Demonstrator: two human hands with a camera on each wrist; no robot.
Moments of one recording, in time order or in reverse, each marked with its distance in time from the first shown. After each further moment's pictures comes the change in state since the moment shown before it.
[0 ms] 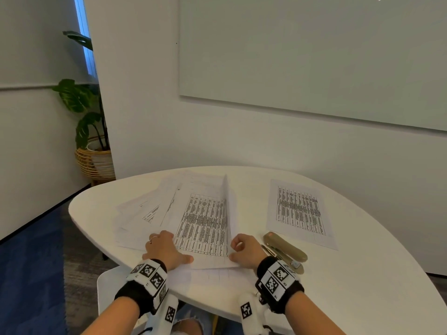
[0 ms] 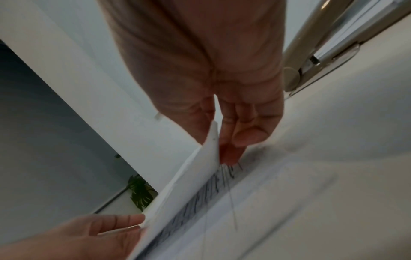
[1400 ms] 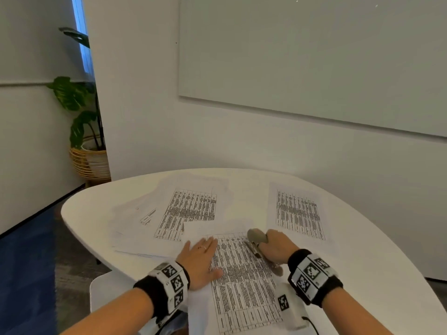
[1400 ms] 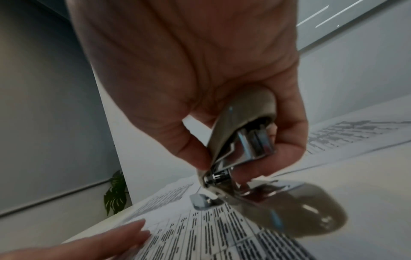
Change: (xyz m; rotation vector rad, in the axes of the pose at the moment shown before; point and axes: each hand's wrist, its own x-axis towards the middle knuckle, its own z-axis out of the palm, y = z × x) left_hand -0.029 0.048 0.015 0.570 -0.326 0.624; right_hand 0.006 0.008 -0.067 -0.447 0.023 0.105
